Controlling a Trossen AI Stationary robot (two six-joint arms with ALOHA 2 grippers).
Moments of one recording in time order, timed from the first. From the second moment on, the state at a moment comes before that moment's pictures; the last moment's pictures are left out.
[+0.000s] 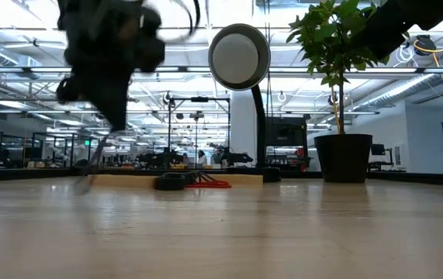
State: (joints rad) left arm -0.28 1.61 1.06 -0.64 -0.02 -1.05; right arm 0.44 0.84 0.60 -0.28 0.31 0.33
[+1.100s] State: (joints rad) left arm -0.23 1.53 1.07 0.19 -0.23 -0.50; right arm 0.41 1.06 0.60 0.29 0.31 0.20
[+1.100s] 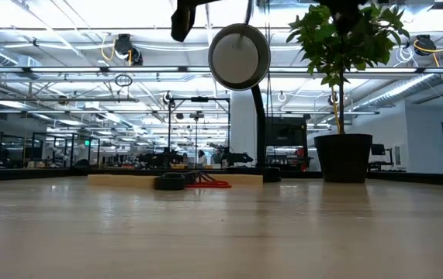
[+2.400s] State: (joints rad) left arm -0.22 1.53 1.07 0.30 -0.24 -0.40; right arm 0.29 1.38 0.60 0.78 0.23 0.21
